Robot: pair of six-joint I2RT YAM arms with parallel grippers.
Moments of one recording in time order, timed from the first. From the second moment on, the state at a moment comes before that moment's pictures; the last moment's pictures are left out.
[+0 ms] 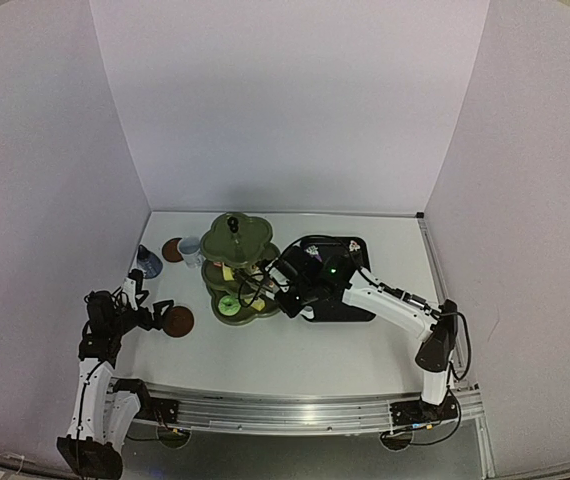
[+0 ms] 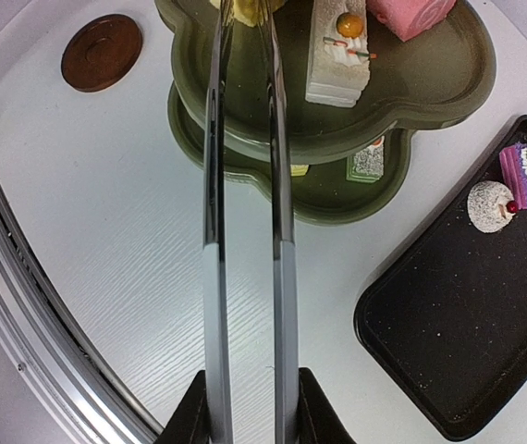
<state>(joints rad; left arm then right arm) 0.08 0.63 0.55 -0.40 0.56 0.06 1.01 1.95 1.95 -1.04 0.03 0.14</state>
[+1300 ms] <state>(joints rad) 0.08 0.64 0.55 -0.40 0.56 0.07 1.00 1.63 1.74 -1.14 -0.02 0.27</state>
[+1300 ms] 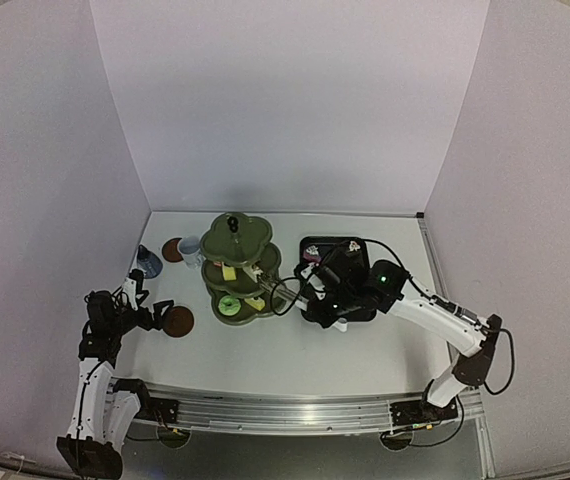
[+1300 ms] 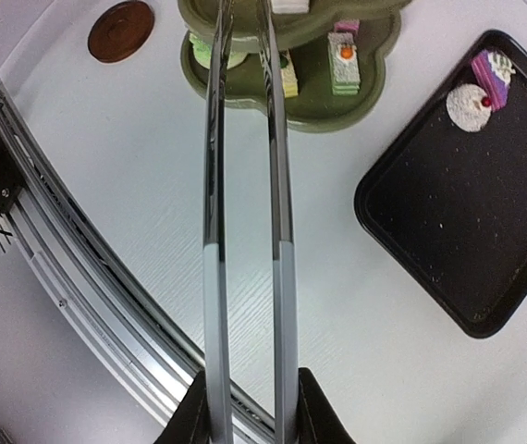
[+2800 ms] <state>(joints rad) 0.08 0.64 0.55 -0.40 0.57 0.08 0.62 2.12 1.95 -1.16 0.42 0.61</state>
